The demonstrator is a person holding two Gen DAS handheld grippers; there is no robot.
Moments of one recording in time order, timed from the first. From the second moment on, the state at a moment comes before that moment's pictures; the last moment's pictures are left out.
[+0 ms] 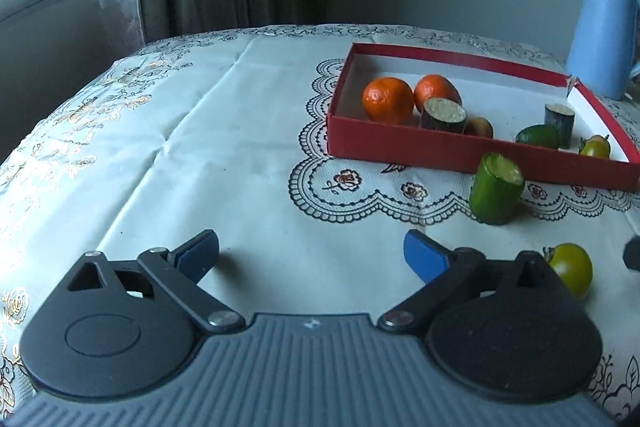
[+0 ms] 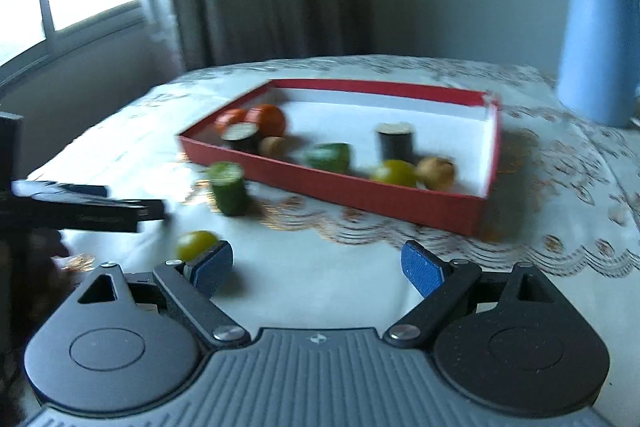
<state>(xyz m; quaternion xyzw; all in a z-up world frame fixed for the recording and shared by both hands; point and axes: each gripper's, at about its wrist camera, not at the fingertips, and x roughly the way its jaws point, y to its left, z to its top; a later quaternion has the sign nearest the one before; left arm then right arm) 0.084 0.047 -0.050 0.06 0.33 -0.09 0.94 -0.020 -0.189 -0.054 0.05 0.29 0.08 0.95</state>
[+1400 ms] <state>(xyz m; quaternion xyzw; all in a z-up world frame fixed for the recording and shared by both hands) 0.087 0.051 -0.051 0.04 0.34 -0.09 0.93 -0.008 -0.116 -0.068 -0.05 0.28 0.13 0.95</state>
